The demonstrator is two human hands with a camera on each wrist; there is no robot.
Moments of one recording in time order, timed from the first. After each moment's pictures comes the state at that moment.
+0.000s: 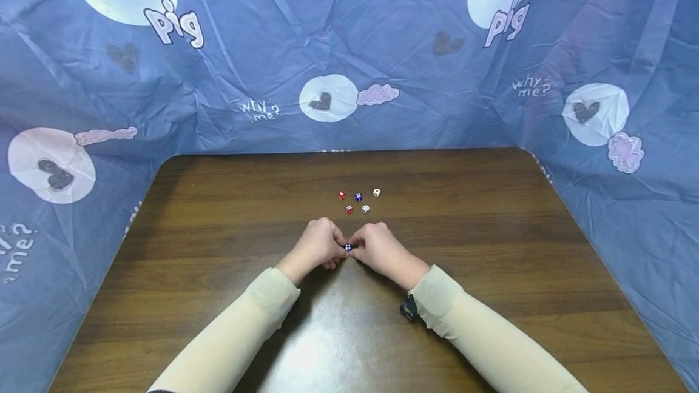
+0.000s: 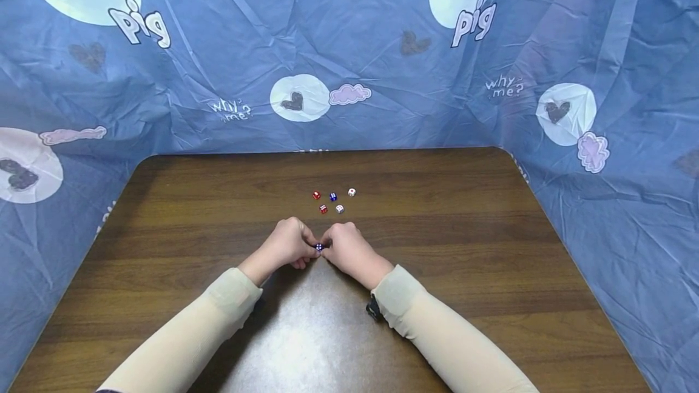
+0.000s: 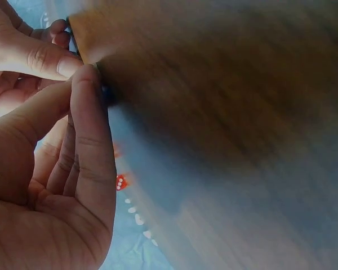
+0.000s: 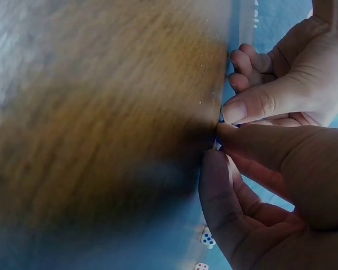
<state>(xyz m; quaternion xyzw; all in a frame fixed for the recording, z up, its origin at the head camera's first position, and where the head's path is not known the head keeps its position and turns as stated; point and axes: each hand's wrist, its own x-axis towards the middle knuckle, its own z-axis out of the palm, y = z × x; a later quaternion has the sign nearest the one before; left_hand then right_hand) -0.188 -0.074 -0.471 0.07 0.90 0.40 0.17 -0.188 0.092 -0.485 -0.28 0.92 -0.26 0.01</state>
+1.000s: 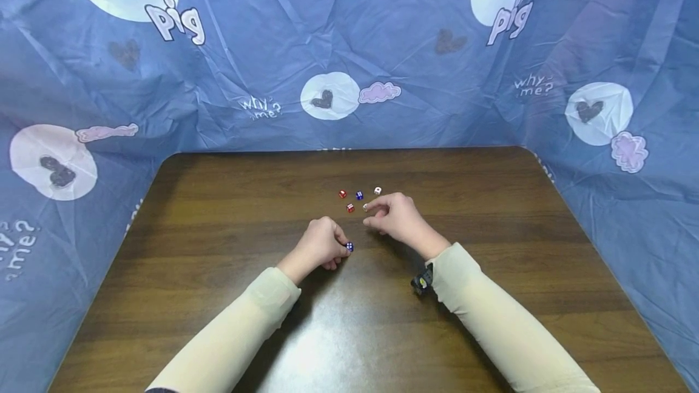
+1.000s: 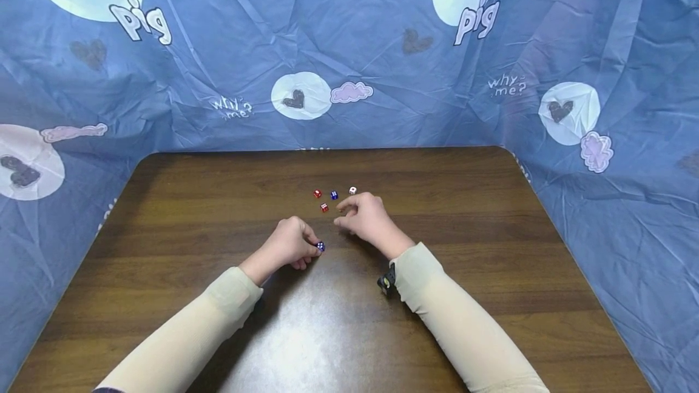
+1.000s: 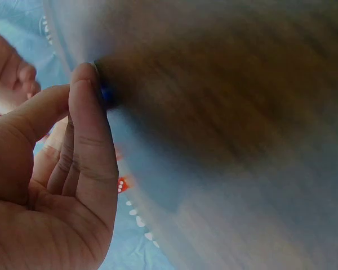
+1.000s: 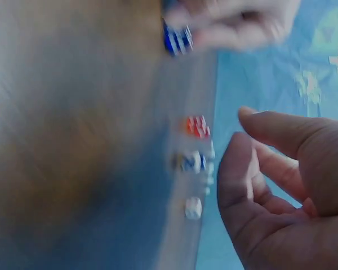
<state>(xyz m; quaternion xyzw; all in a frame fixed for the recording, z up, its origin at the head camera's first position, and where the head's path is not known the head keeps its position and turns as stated) -0.186 -0.075 -0.477 0.06 0.88 0.43 0.17 -0.227 0.126 -0.463 -0.14 0.89 -0.42 0.08</state>
